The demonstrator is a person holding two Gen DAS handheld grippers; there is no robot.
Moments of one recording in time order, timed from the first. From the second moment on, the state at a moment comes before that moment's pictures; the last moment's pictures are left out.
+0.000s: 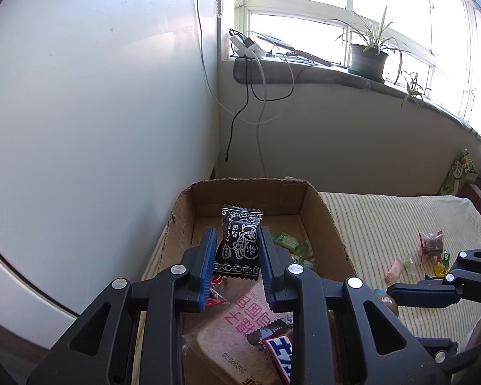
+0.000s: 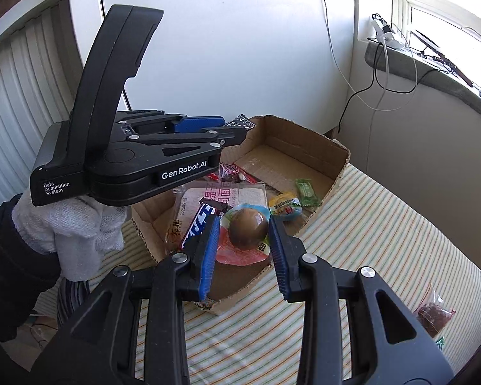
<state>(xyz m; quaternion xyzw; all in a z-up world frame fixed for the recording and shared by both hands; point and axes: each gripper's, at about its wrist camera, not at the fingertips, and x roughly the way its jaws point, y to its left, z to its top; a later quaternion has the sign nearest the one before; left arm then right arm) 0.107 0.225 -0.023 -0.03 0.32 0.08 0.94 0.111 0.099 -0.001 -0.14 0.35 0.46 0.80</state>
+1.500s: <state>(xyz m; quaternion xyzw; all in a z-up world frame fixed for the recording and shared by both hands) 0.083 0.199 0.007 -0.03 0.29 0.09 0.95 0.083 0.048 0.015 -0.13 0.32 0.44 0.83</state>
